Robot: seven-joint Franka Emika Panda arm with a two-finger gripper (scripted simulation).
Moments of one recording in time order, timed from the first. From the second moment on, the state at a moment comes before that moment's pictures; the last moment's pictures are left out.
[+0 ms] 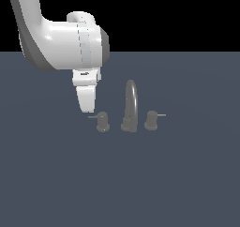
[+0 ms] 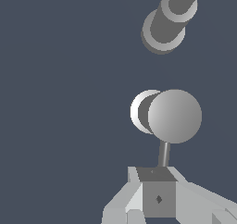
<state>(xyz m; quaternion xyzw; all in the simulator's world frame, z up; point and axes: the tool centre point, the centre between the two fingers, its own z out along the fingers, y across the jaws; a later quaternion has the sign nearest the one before) 0.005 0.108 0.089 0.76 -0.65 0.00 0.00</state>
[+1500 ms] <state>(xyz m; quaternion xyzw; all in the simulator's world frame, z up) 0.002 0.110 0.063 0.72 -0.69 0.00 -0.01</state>
